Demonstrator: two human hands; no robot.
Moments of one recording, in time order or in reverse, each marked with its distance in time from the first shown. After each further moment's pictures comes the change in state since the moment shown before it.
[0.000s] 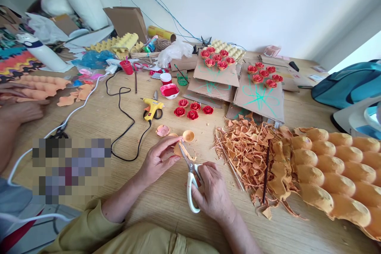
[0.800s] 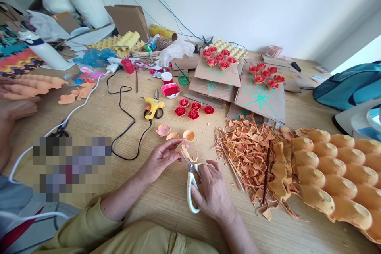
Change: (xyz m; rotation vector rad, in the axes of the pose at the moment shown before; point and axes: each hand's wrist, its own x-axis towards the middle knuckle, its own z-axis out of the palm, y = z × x) left_hand 0.002 0.000 0.004 -0.334 -0.057 -0.287; right_hand -0.004 0.008 0.005 -0.044 -0.046 -0.013
